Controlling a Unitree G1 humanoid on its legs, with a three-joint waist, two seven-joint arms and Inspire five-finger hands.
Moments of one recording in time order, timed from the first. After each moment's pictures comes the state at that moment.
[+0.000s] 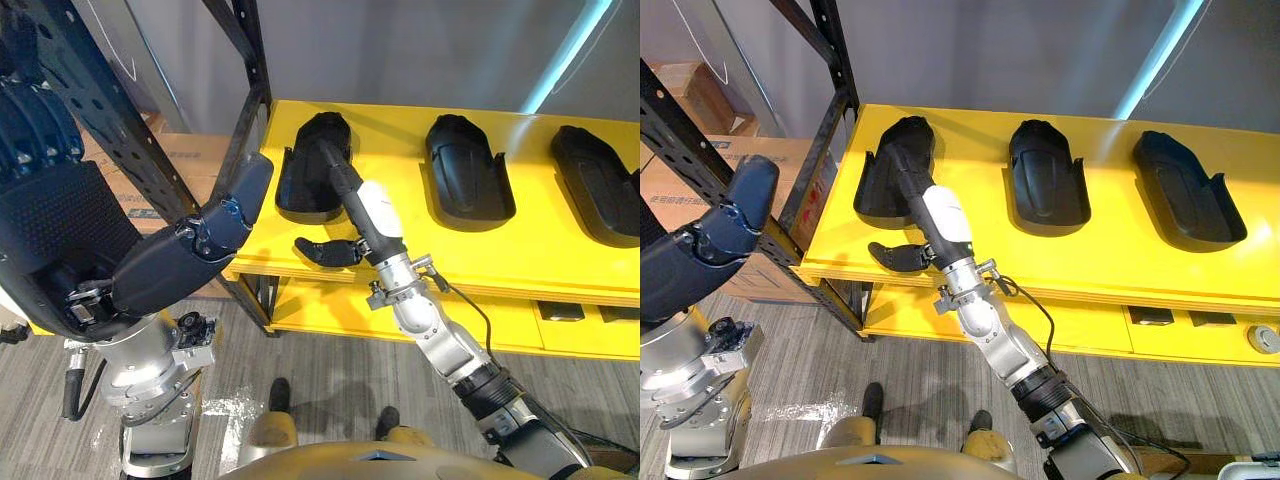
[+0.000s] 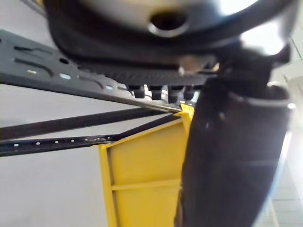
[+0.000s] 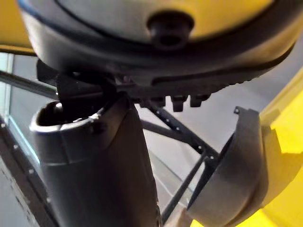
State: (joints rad) left arm 0.20 0.16 0.00 -0.68 0.12 -0.68 0.38; right arm -0.29 -0.27 0.48 0.14 -0.54 -0.31 -0.34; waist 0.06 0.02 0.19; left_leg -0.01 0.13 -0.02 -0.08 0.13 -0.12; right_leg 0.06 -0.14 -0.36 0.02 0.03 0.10
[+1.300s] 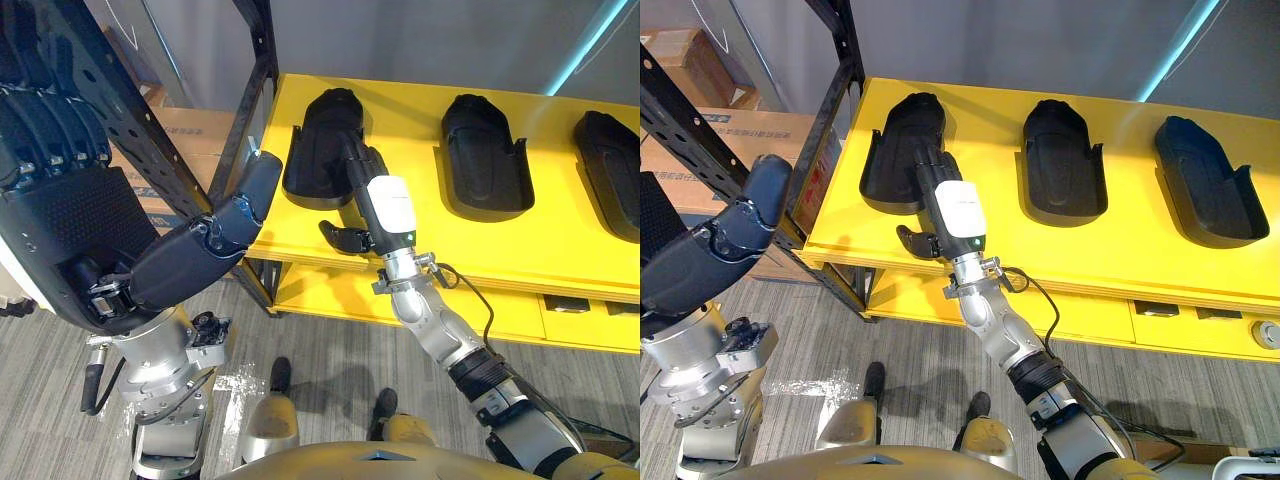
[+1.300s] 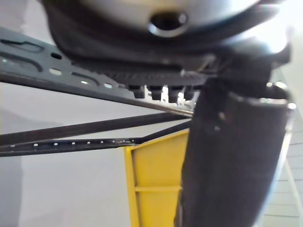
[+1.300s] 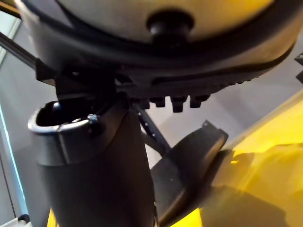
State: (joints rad) left arm 0.21 0.15 -0.07 -0.67 0.12 -0.65 0.41; right arm -0.35 -0.26 0.43 0.28 -0.74 -0.22 -0.57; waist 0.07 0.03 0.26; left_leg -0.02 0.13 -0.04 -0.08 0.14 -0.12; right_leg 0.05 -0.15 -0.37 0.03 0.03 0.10
